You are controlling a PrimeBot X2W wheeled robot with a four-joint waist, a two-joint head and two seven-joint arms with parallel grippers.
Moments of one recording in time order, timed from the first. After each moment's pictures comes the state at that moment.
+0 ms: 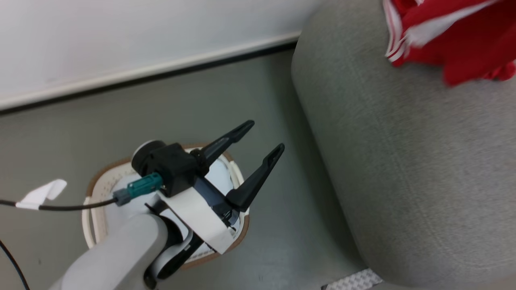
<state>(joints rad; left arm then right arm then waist) -0.62 0.48 -0.76 -0.10 -0.63 -0.03 -0.07 -1.00 -0.28 -0.10 0.48 0.27 0.13 -0.22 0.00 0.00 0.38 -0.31</state>
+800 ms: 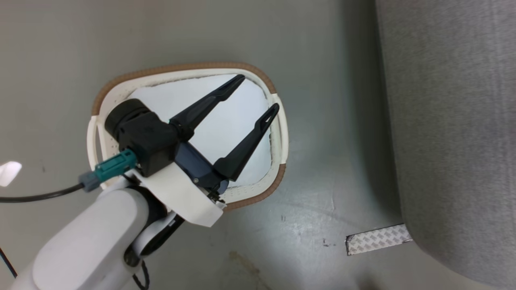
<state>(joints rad) -0.74 0.52 -0.71 -0.20 -0.59 -0.02 -0.05 -1.20 -0.20 -0.86 0.75 -0.31 0.13 -0.23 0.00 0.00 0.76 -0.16</state>
